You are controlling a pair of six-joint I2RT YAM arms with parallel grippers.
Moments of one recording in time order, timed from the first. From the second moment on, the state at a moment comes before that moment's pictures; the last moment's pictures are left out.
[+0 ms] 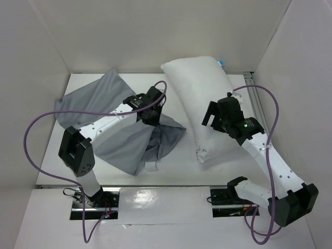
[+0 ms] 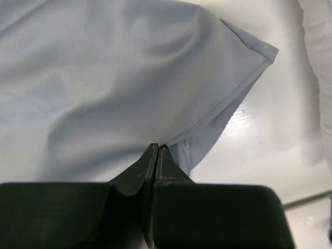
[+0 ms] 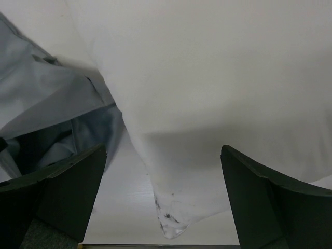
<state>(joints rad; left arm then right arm) -0.70 1.71 1.51 -0.80 -0.15 -0.42 0.38 1.04 1.04 -0.77 0.26 0.64</state>
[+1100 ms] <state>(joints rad) -0.31 1.93 2.06 -1.00 0.19 -0.39 0.30 1.65 1.46 -0.63 0.26 0.40</state>
